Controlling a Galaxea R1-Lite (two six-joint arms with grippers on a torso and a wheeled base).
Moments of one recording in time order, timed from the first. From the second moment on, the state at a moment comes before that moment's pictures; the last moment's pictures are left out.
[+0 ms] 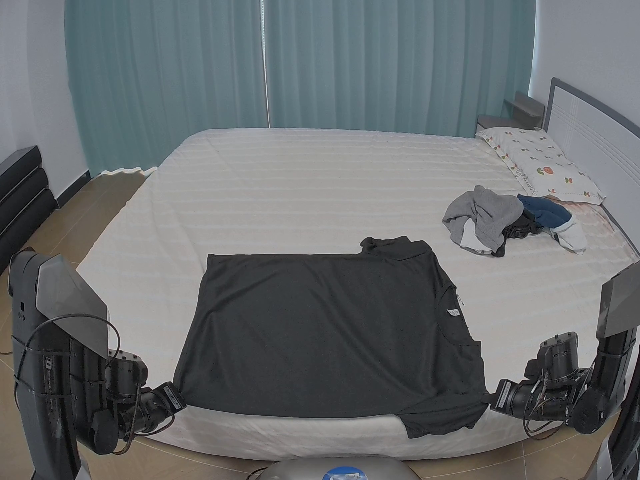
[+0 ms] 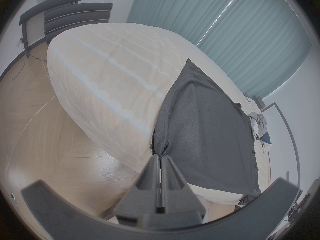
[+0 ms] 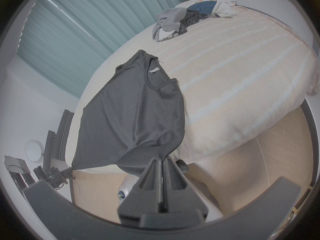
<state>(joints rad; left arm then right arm) -0.12 2.38 -0.02 -1.55 -0.01 -0.71 0.23 2.11 -0.02 -1.26 0.09 0.65</state>
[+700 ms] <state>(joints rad) -0.13 2.34 -0.02 -1.38 0.04 -0.62 0.25 2.11 -0.02 -1.06 -0.02 0.63</state>
